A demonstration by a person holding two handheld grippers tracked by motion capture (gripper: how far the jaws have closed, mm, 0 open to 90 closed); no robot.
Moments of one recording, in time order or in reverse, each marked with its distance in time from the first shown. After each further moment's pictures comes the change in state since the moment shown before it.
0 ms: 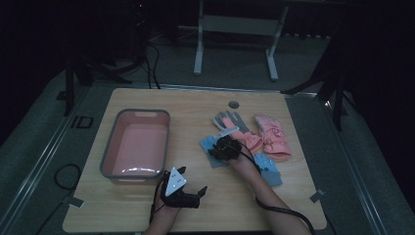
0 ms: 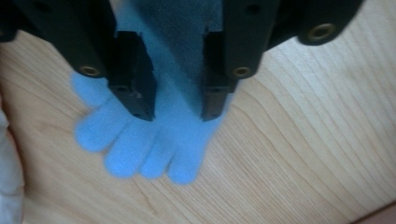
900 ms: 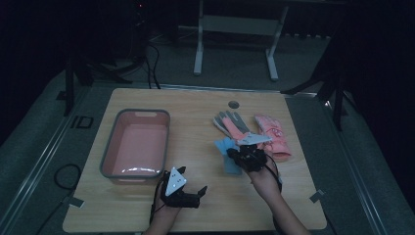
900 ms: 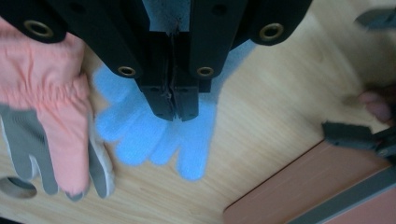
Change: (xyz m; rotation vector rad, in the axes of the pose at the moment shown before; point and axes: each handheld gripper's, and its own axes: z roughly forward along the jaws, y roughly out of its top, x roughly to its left) left arm 0.000 0.000 0.000 0.002 0.006 -0.001; right arm 0.037 -0.016 -0.125 -0.139 -0.079 0.140
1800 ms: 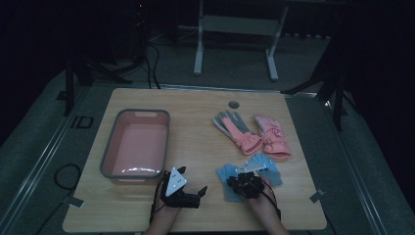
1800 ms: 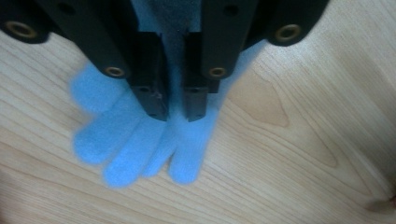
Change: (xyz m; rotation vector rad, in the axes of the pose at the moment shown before) left arm -0.001 0.000 0.000 0.002 0.001 0.006; right arm 0.015 -0.081 0.030 0.142 0.024 0.027
